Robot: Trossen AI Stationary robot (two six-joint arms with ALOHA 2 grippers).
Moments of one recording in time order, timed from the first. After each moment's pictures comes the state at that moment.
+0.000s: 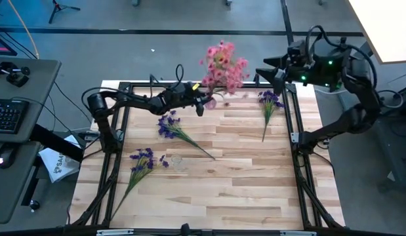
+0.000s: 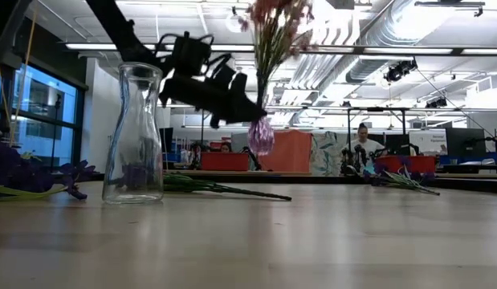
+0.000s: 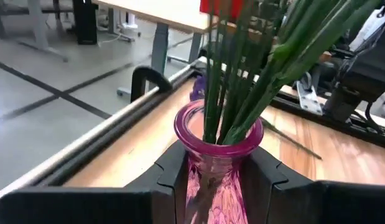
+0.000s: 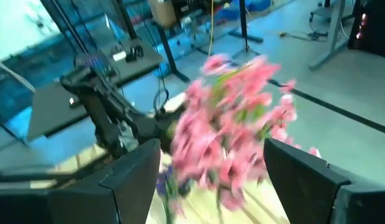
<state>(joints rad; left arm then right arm) 0.46 1.82 0.88 0.73 0.11 -0.16 -0.19 1.32 2.11 -1.13 0.27 0.34</state>
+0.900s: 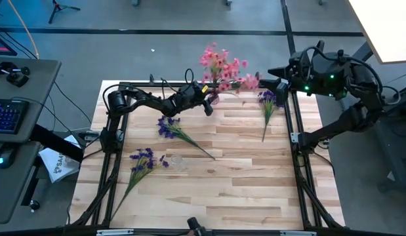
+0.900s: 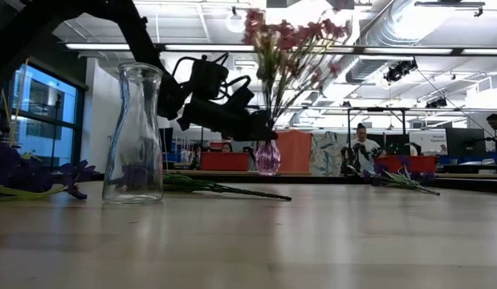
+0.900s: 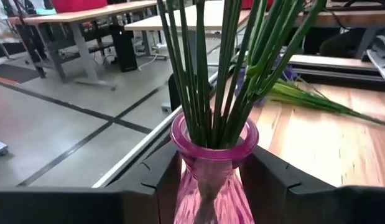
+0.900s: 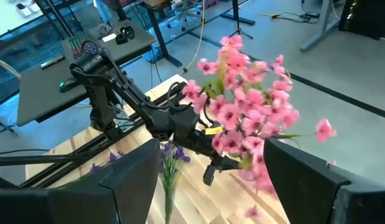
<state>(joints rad) 0.45 2.07 1.02 0.88 -0.06 0.08 -0.04 1.30 2.10 -1.25 0.42 0.44</state>
